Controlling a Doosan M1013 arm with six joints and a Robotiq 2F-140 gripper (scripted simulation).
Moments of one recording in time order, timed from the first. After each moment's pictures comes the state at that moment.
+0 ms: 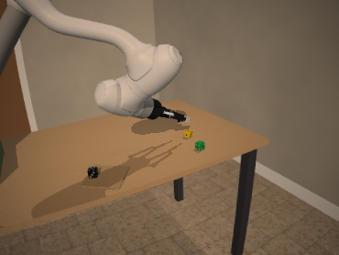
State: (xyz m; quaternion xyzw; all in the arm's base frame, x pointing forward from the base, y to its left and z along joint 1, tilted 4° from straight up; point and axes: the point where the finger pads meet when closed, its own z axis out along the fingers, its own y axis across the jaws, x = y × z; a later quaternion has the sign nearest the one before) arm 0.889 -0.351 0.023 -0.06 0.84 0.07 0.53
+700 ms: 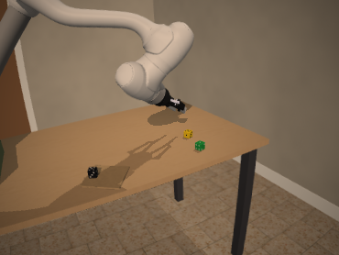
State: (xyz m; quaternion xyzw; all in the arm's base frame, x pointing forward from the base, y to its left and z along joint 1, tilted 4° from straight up) arm 0.925 -0.299 0.051 -0.12 0.85 0.16 0.48
